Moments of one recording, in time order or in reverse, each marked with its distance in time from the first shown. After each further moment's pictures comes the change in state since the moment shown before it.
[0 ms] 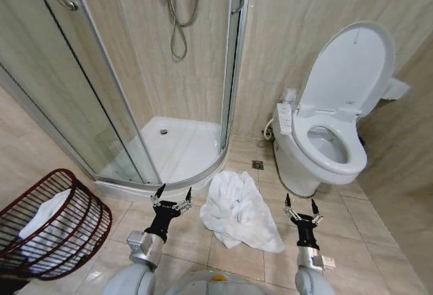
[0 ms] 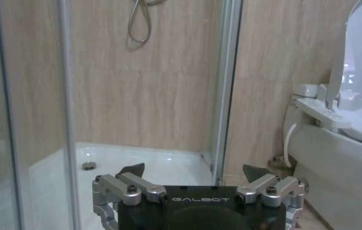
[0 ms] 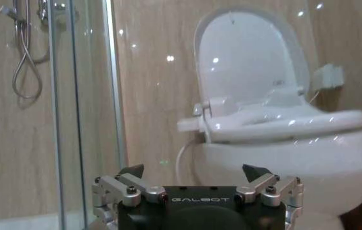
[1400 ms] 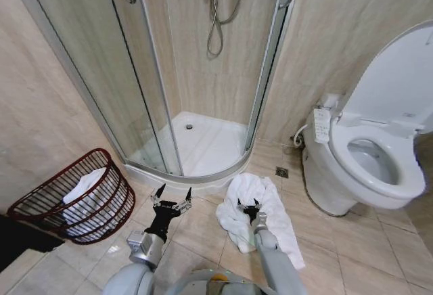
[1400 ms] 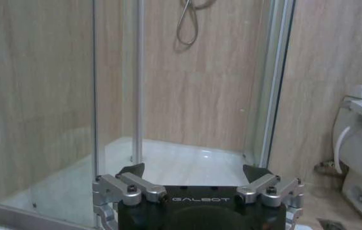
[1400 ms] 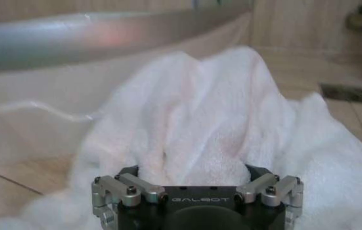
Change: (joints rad) left arm 0.000 0.000 0.000 0.000 0.000 0.000 0.000; right arm 0.520 0.022 -0.258 -0.822 -0.256 -0.331 0.080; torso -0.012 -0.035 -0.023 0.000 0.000
